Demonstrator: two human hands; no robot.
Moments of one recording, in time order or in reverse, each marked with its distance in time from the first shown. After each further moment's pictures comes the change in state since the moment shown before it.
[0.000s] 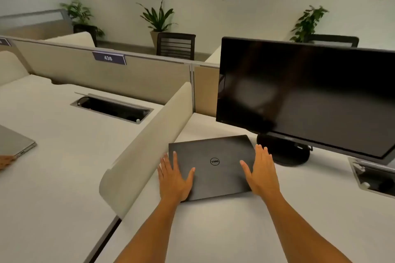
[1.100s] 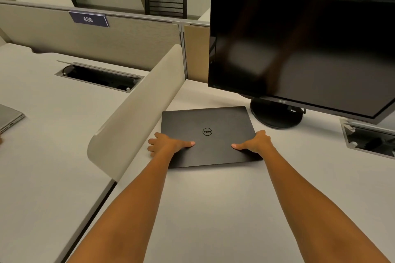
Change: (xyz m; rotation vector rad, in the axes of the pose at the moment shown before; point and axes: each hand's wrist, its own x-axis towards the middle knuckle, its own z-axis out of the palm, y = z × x) left_hand 0.016 0.035 -0.025 -0.105 -0.304 -0.663; right_hand 0.016 0.022 -0.009 0.069 -0.468 0.636
